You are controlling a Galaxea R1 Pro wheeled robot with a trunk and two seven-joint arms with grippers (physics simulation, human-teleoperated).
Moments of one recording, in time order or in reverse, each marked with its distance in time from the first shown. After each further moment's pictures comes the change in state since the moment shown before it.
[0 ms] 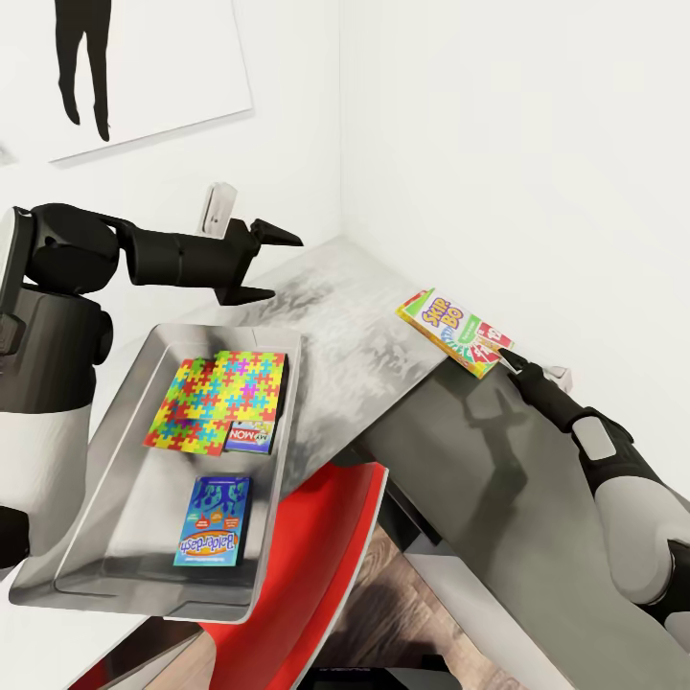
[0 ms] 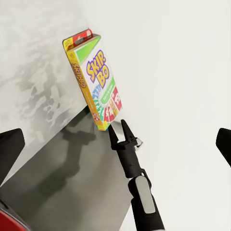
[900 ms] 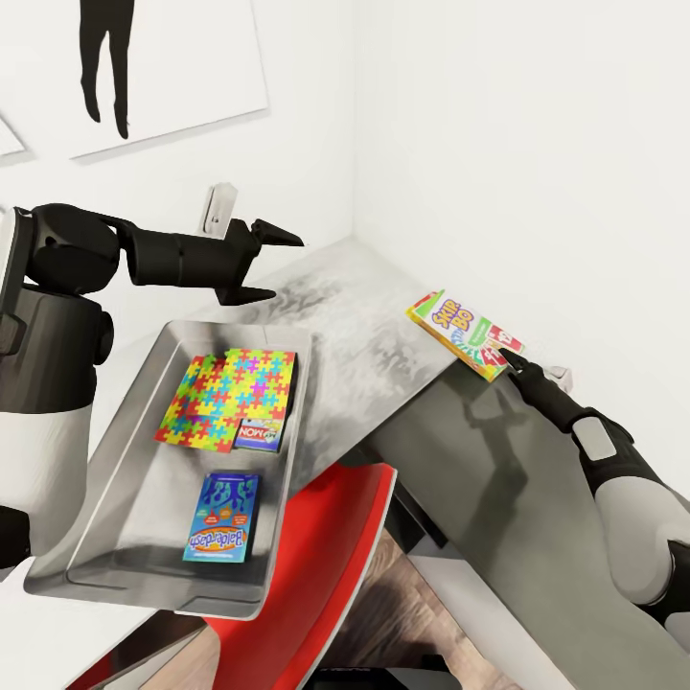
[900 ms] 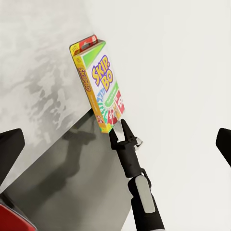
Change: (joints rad) left arm 0.001 -0.002 0.000 -0.001 0.000 0.001 0.000; right arm 0.001 0.000 0.000 -0.001 -0.002 0.000 0.000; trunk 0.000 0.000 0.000
